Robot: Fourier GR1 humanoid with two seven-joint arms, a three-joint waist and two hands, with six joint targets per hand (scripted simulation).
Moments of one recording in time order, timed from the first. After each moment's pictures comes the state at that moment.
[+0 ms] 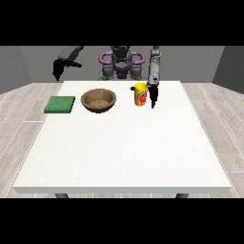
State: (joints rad) left arm -0.44 0.04 0.20 -0.79 0.04 0.13 -0.77; right arm -0.15 -0.23 -0.24 -1.46 -0.18 0.31 -0.27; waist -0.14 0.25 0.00
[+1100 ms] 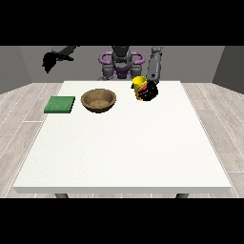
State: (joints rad) left arm -0.47 0.08 0.09 -0.66 -0.20 0.48 -0.77; right arm -0.17 -0.32 -0.31 -1.34 -0.23 0.37 -0.22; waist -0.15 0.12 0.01
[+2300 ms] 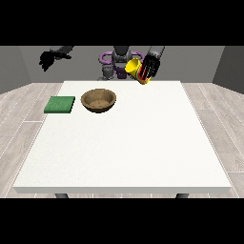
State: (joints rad) left arm -0.84 0.24 -0.26 -0.63 -0.84 0.52 0.10; right arm -0.18 -0.36 -0.34 -1.10 -0.22 0.42 -0.27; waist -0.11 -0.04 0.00
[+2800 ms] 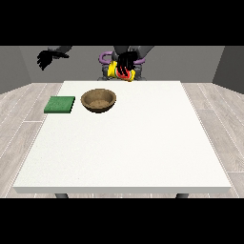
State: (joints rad) left arm -0.97 0.13 -0.54 -0.57 -1.21 0.38 0.31; right arm -0.19 -0.38 -0.35 -1.03 -0.22 0.46 -0.29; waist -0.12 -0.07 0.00
